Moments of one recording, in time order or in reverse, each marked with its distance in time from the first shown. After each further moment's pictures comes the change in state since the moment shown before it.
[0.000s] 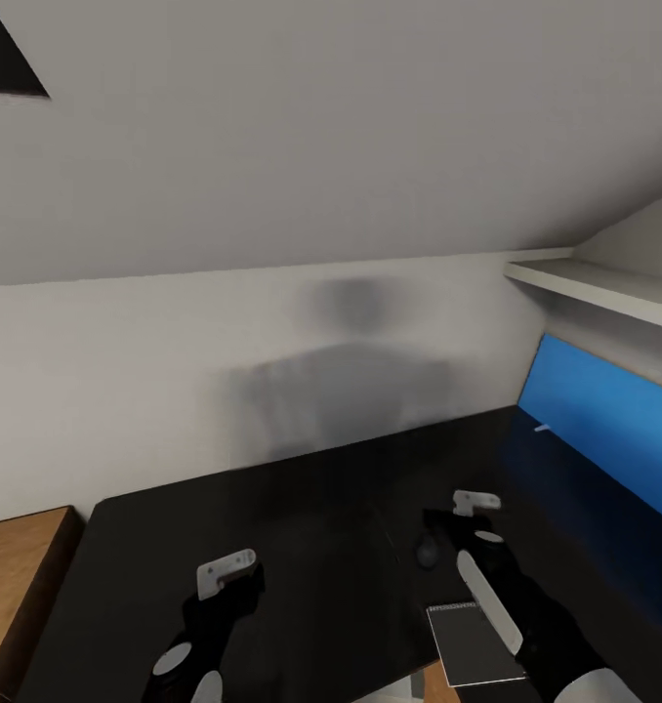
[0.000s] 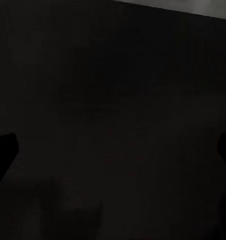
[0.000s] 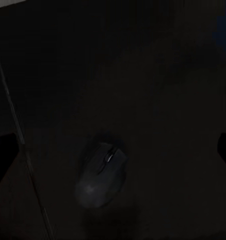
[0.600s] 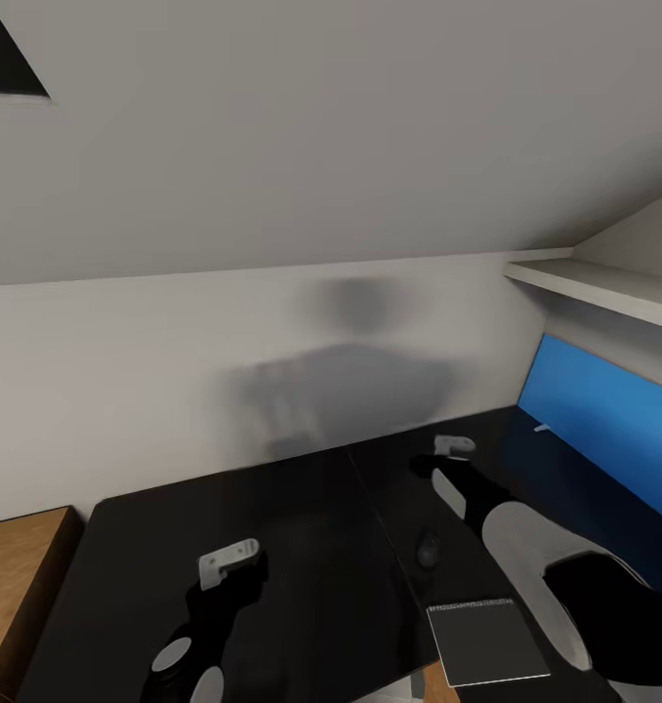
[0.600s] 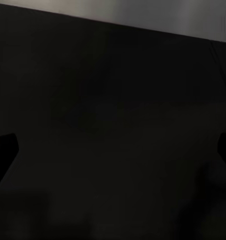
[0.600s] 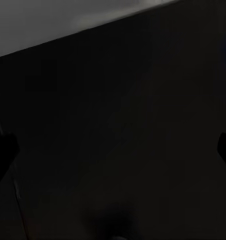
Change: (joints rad) left arm 0.000 -0.003 -0.021 -0.058 0.001 0.000 0.001; right arm -0.562 0.125 -0.001 0.863 0.064 -0.228 0.177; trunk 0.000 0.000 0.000
